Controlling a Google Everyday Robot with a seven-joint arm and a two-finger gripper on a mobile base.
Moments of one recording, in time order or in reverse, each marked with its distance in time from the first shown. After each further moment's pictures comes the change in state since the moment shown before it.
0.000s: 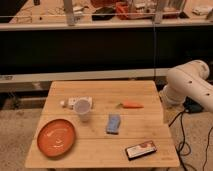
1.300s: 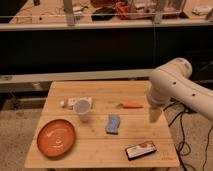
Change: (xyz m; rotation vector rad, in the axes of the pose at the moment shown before) arm -0.085 0.005 -0.021 0.039 -0.027 -0.083
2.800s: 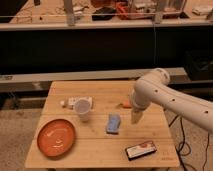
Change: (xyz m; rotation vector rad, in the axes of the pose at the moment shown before) arm -0.064 -0.014 0.056 0.040 -0.137 -0.052
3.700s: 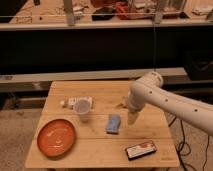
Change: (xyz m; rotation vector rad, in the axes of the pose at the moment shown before) arm -0.012 -0.004 0.041 -0.025 -0.041 -0.083
